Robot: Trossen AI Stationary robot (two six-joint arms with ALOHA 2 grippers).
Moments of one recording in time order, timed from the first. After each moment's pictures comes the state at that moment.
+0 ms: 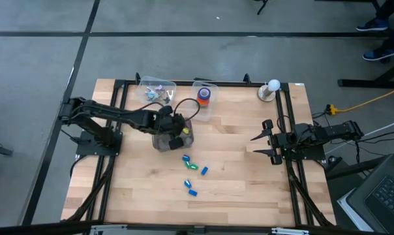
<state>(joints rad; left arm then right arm) 0.00 1.47 1.01 -0.56 -0.36 -0.24 0.23 0.01 0.03 -0.02 0.01 -0.19</state>
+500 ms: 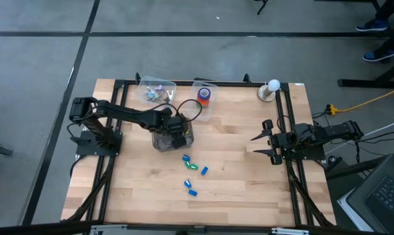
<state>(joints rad) 0.06 1.61 1.01 -0.58 -0.33 -0.38 0.23 0.01 0.03 -0.02 0.01 -0.19</state>
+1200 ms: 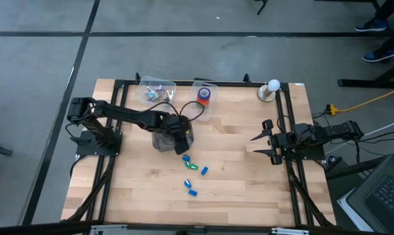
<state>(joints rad) 0.04 1.59 1.01 -0.45 -0.07 -0.39 0.23 0.01 0.03 -0.02 0.01 -0.19</state>
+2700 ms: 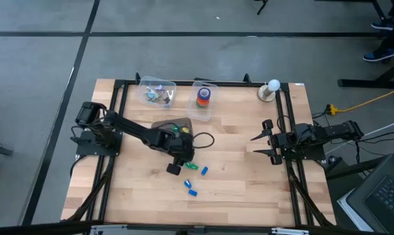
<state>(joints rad) -0.16 1.71 1.01 -0.31 -0.03 0.15 0.23 0.01 0.03 -0.02 0.01 -0.19</state>
